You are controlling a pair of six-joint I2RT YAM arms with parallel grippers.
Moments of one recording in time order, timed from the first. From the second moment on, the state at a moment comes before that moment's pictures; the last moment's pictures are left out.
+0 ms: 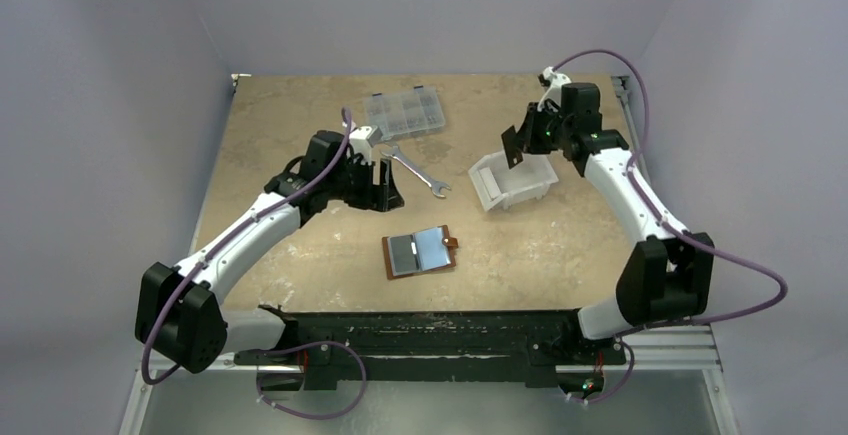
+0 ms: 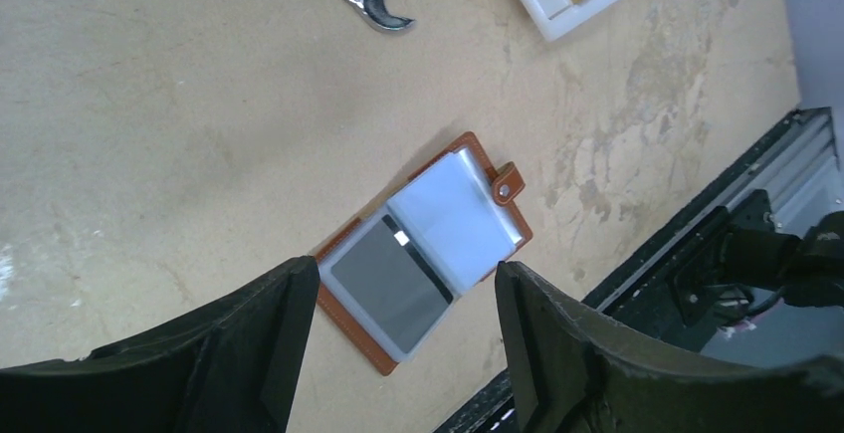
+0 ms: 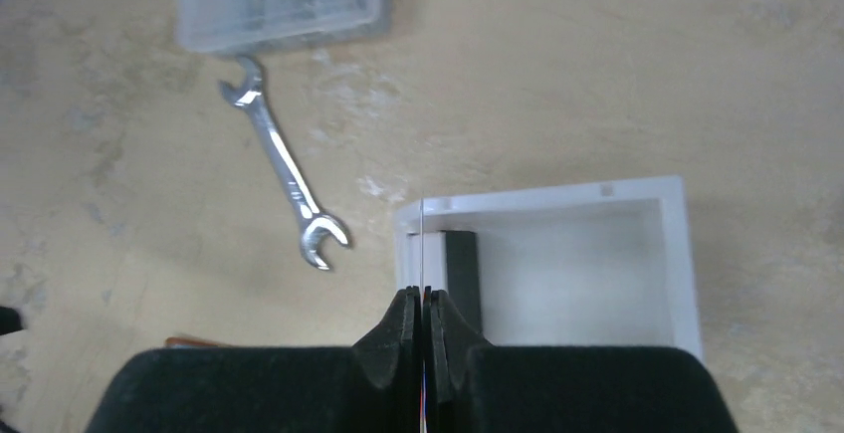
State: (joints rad) left arm -0.45 1.28 0.98 -0.43 0.31 -0.32; right arm 0.11 1.52 1.24 -0.42 -0.31 0.18
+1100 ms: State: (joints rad) left arm -0.48 1.03 0.46 0.51 0.66 -1.11; right arm 0.55 1.27 0.55 0.87 -0.65 1.23
